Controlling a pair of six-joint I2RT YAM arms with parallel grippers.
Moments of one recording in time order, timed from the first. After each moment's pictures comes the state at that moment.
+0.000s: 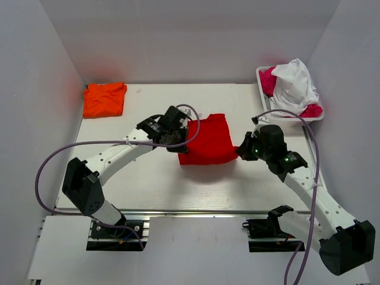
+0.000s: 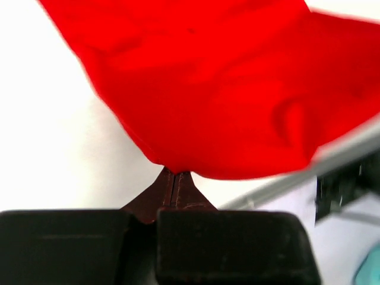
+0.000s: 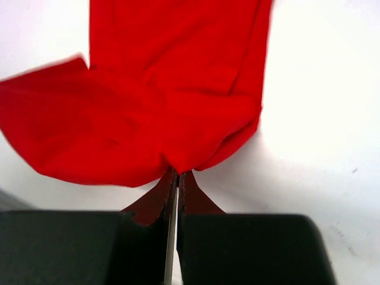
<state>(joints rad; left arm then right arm) -0.75 1.53 1.32 -0.75 0.07 -0.50 0.40 0.92 0.73 -0.45 -0.17 0.36</state>
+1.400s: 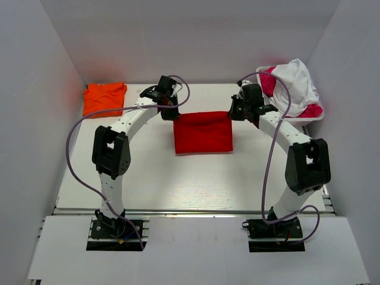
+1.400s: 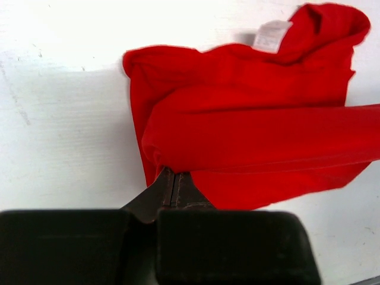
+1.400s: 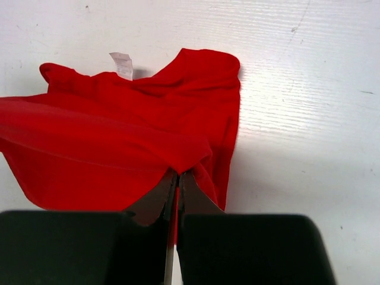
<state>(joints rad) -0.44 2.02 1.80 -0.73 0.00 -0.47 0.31 1.70 1.31 -0.29 -0.11 0.27</state>
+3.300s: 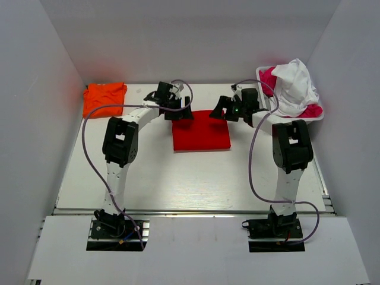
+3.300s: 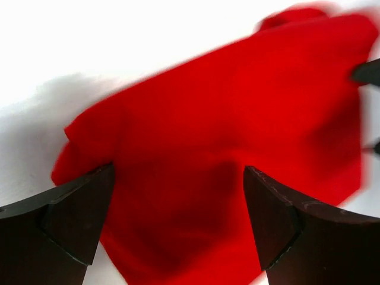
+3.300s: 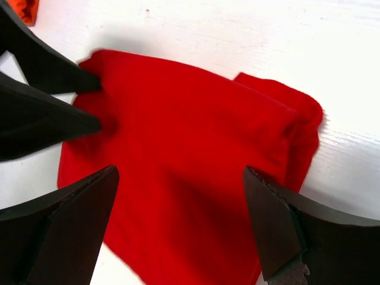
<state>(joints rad) -0.36 2.25 1.82 -0.39 0.36 -0.29 0.24 2.02 1.36 0.05 -0.54 0.37</state>
